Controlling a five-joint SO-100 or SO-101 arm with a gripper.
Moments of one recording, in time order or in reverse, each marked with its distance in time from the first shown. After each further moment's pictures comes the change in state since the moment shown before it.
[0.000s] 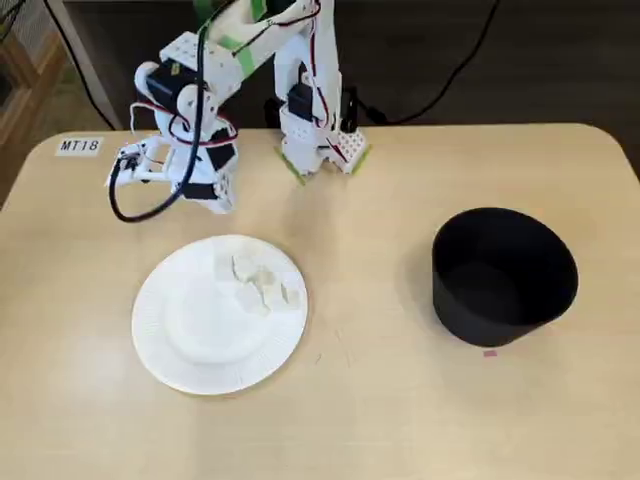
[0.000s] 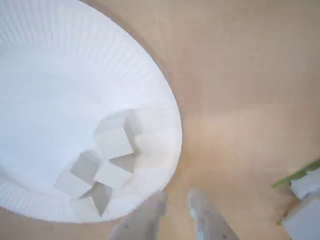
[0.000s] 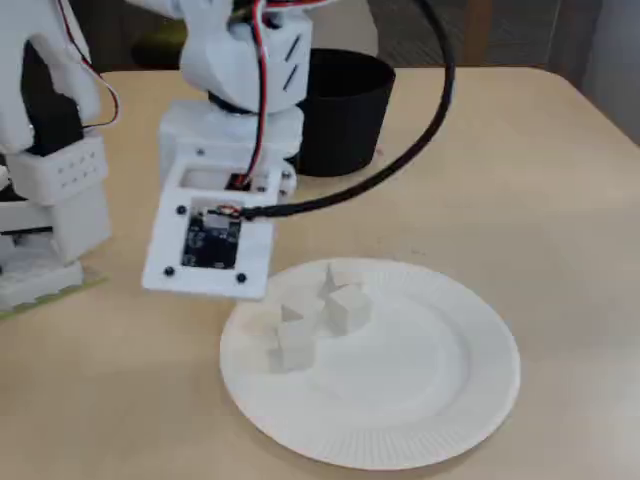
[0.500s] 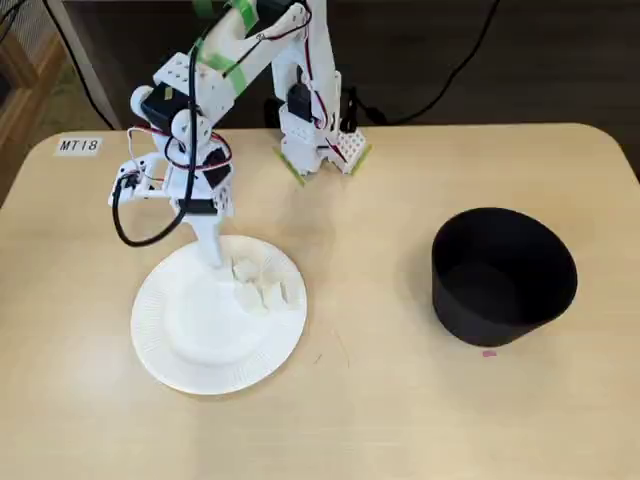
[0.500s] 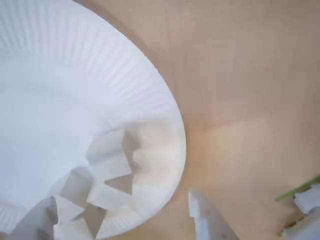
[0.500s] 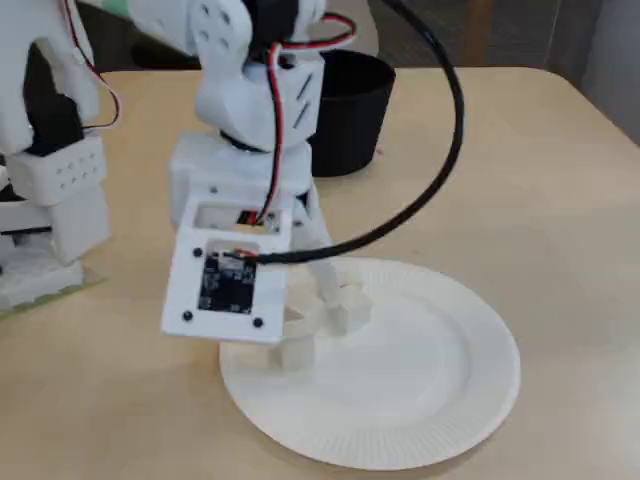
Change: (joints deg) arm 0.6 -5.8 0.0 -3.2 -1.8
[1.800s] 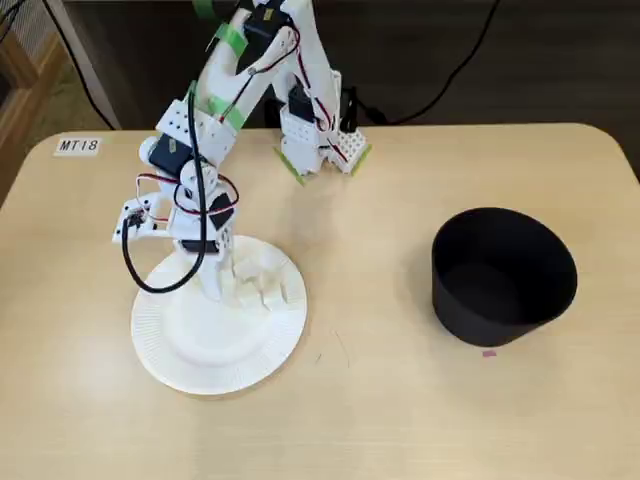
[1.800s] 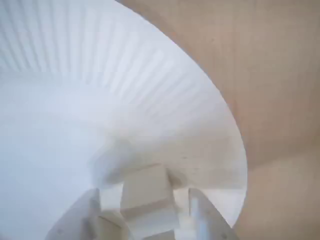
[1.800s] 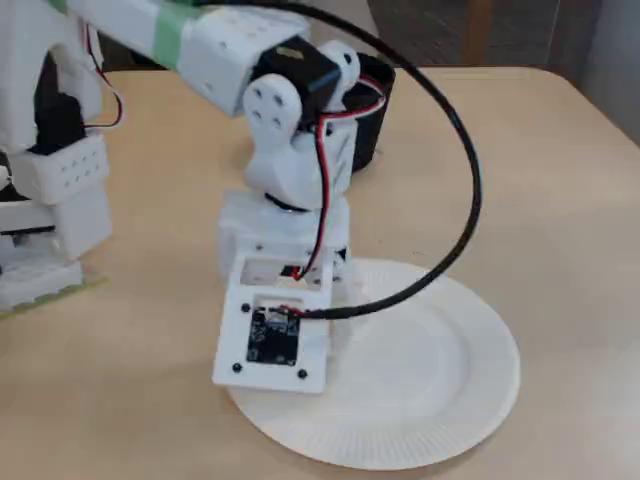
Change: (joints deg) arm -4.0 -10.5 -0.2 -15.2 6.6
